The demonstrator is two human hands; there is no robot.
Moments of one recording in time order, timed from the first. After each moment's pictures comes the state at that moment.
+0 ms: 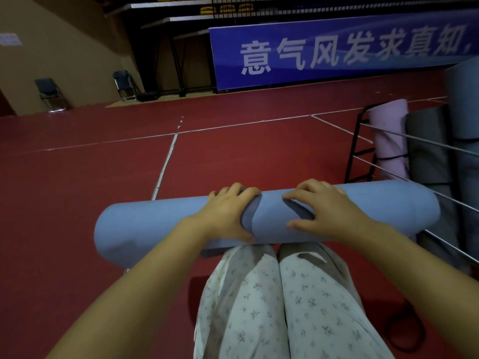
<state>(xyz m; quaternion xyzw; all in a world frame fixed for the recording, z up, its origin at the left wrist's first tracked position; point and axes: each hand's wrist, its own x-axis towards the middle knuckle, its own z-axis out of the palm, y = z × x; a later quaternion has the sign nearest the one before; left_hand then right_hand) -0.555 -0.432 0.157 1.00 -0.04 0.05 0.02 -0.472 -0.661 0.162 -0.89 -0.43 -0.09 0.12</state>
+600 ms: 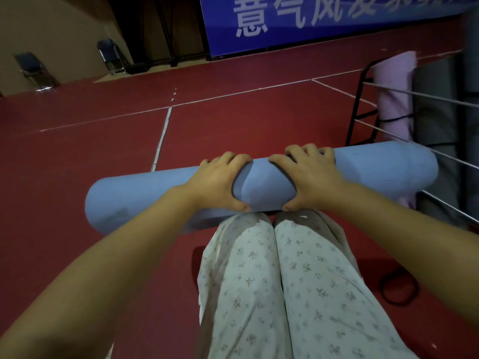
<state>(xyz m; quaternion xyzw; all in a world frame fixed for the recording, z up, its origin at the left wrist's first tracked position) -0.543 -0.427 0.149 1.00 -0.06 0.06 -0.01 -0.463 -0.639 0.145 -0.90 -0.41 -0.11 -0.04</state>
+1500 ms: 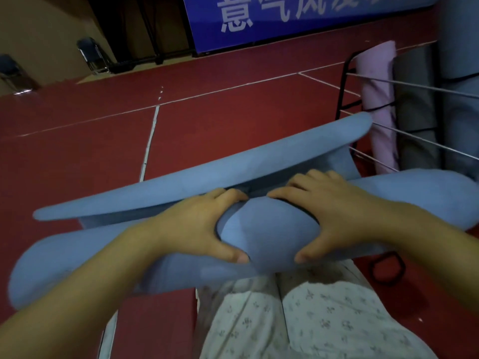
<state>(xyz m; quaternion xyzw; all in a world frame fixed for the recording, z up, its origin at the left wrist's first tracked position) -0.635 -0.466 0.168 0.98 -0.12 -0.07 0.11 -0.535 -0.707 0.164 -0.85 -0.52 0.03 -0.01</state>
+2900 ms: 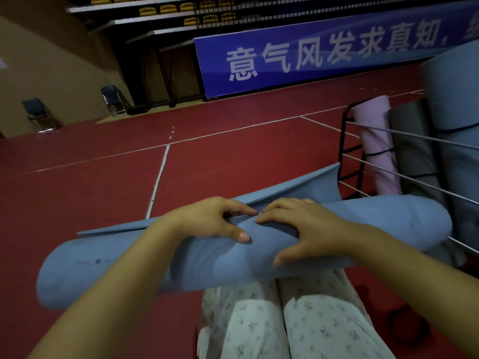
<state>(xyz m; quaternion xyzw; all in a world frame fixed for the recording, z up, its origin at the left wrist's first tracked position) -0.570 -0.441 0.205 0.95 -0.05 -0.11 0.27 -0.490 -0.664 0.163 -0.82 -0.56 -0.02 0.14</state>
